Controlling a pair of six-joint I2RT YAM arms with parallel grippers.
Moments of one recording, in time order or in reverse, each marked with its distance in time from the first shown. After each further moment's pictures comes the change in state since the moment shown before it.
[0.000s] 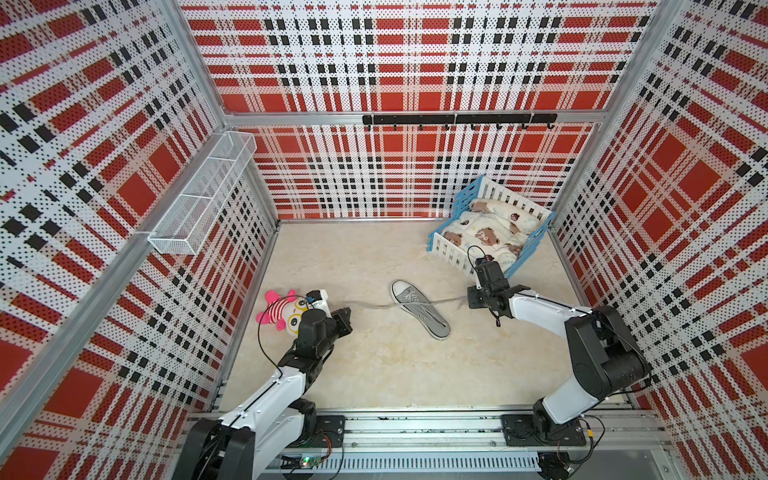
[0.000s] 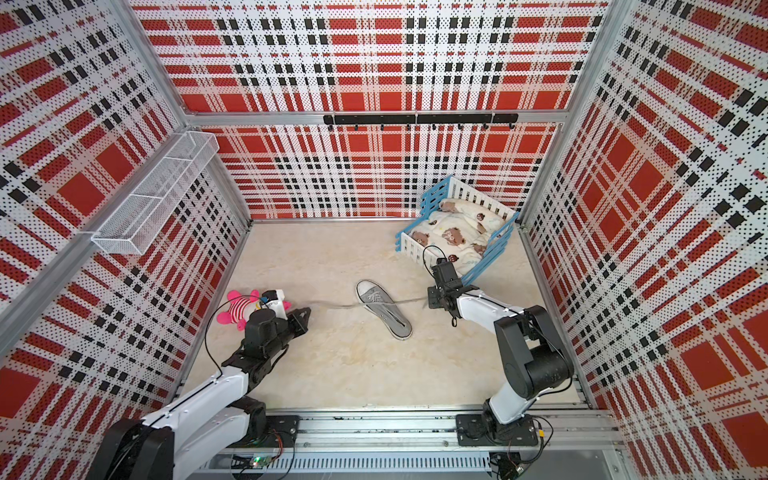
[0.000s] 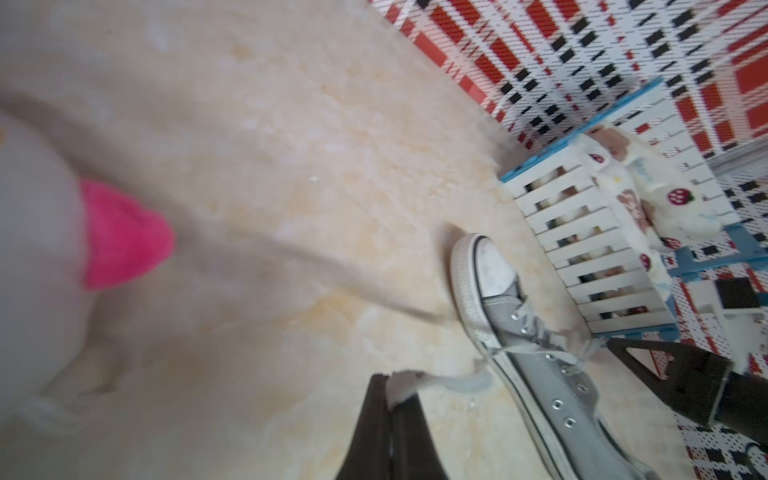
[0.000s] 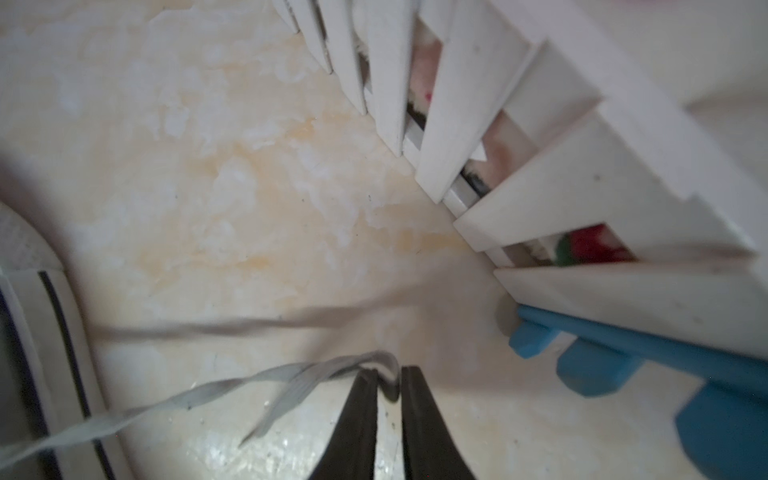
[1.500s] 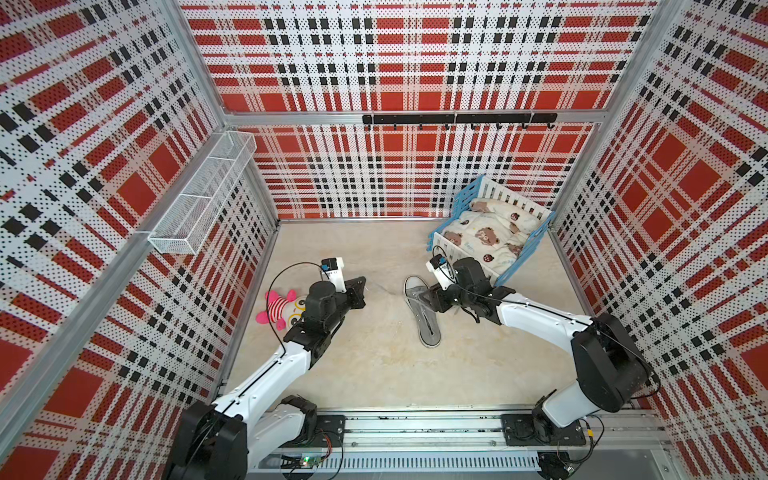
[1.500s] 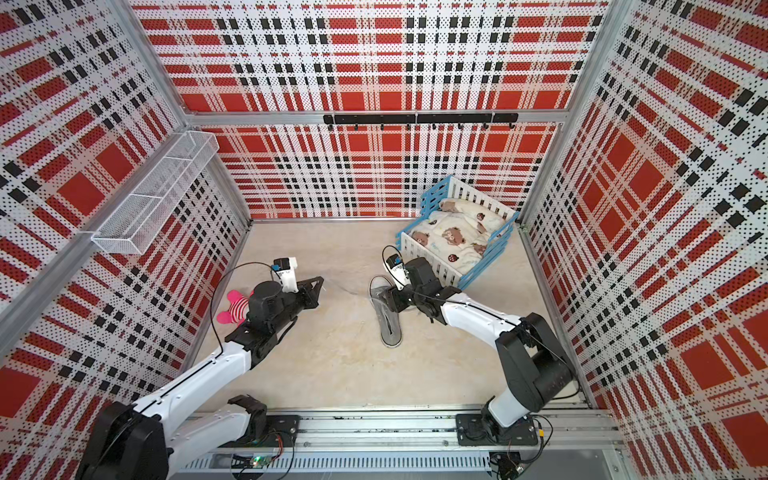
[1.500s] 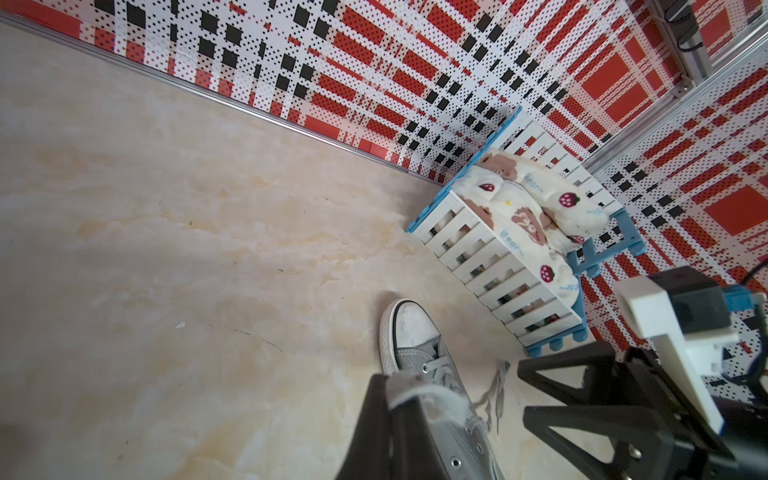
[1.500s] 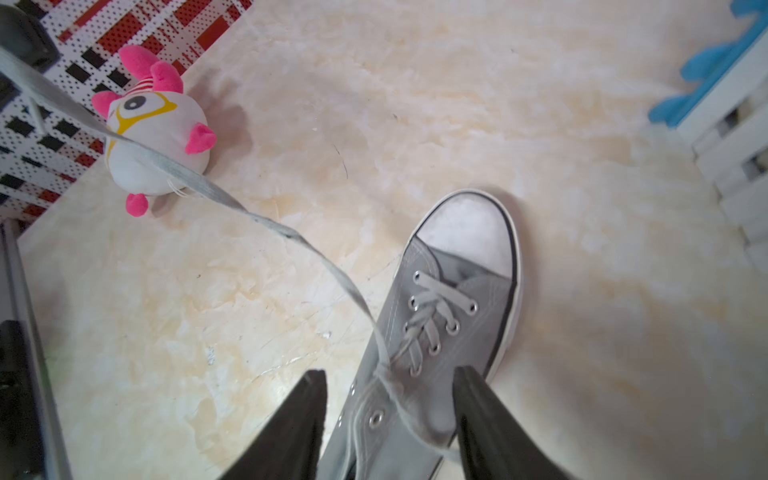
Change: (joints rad) left arm -0.078 0.077 0.244 -0.023 0.017 0.119; right arm 0.235 0.021 0.109 0.192 -0.463 -0.179
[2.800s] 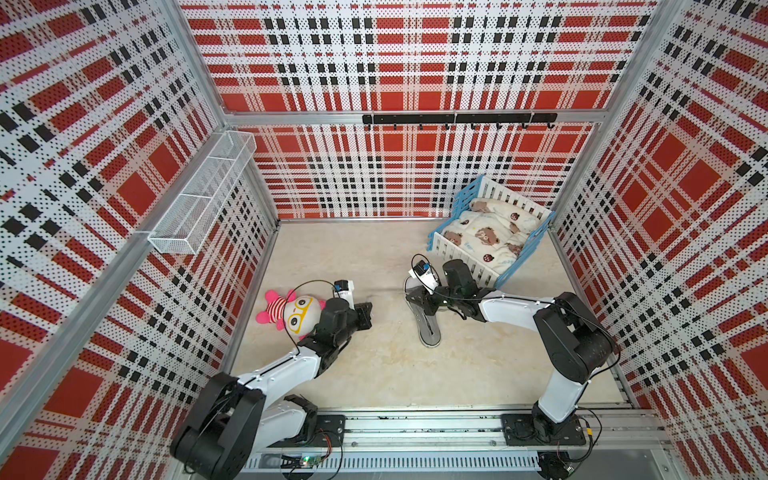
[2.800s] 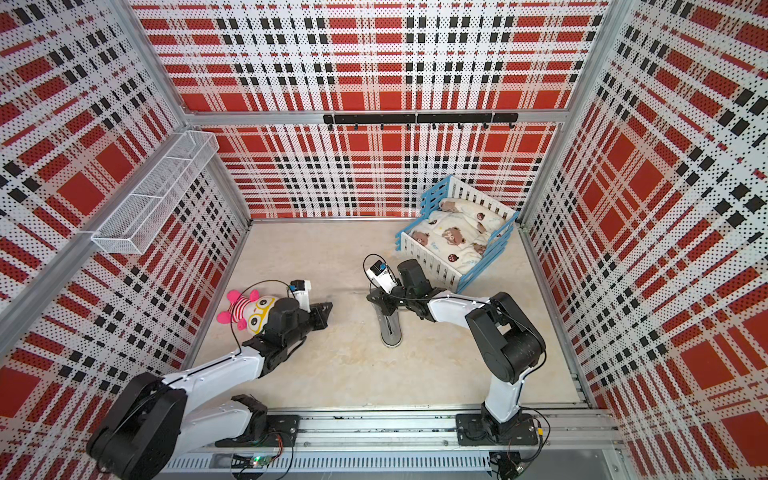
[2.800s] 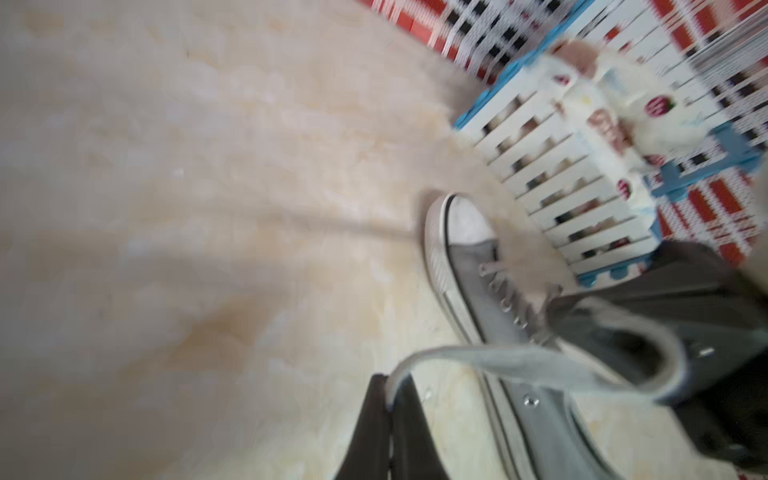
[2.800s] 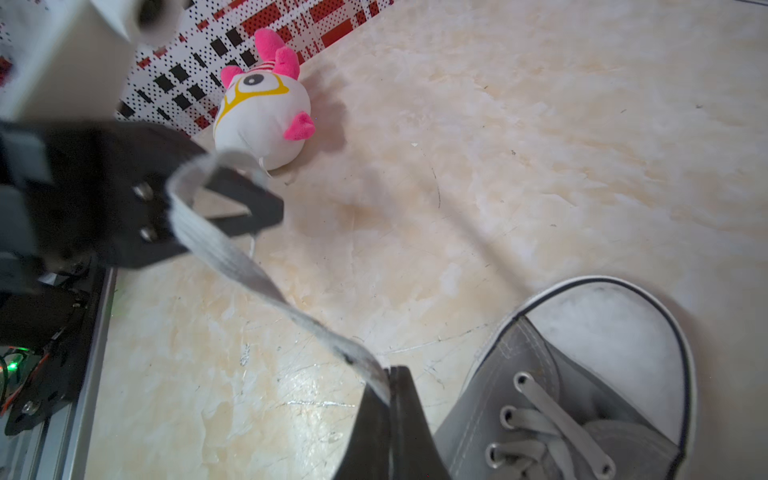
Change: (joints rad) left arm -0.104 0.199 -0.189 0.103 -0.060 -0.072; right arm -0.018 0.156 -0.028 0.267 -0.274 -0.083
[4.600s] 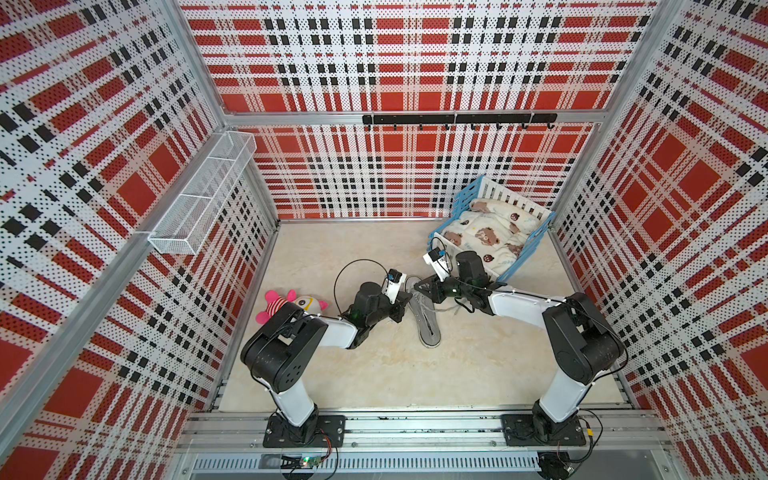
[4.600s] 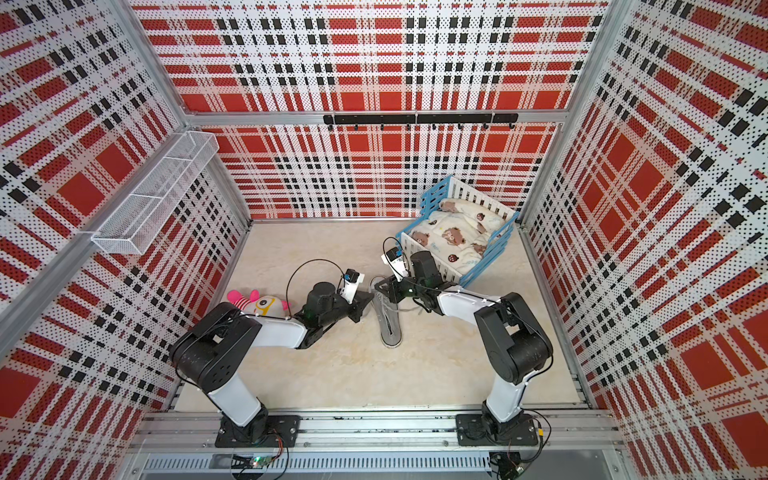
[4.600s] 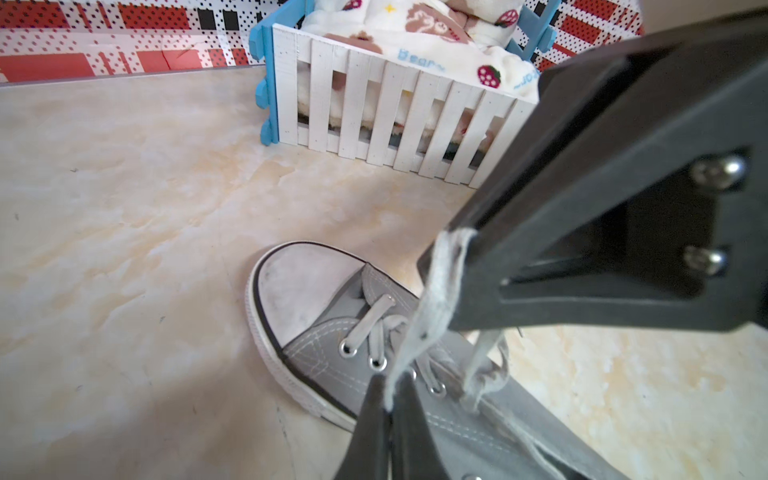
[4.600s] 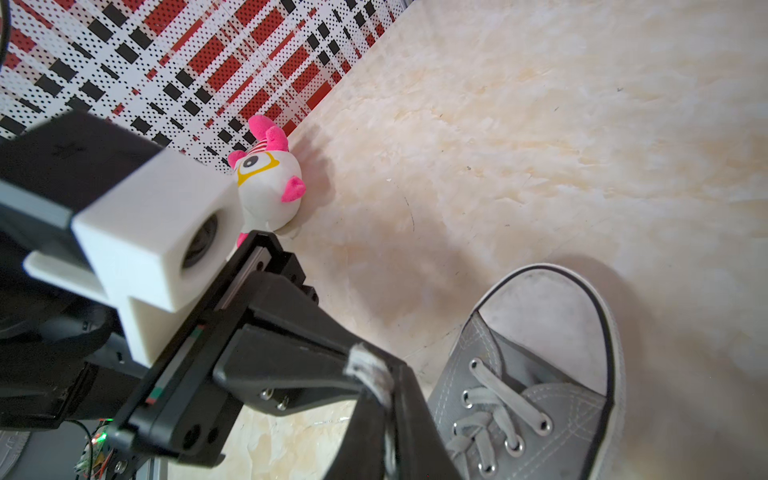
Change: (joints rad) left arm -0.105 0.476 0.278 0.365 0.250 0.490; right arm -0.083 -0.014 0.031 -0.003 -0.059 0.217
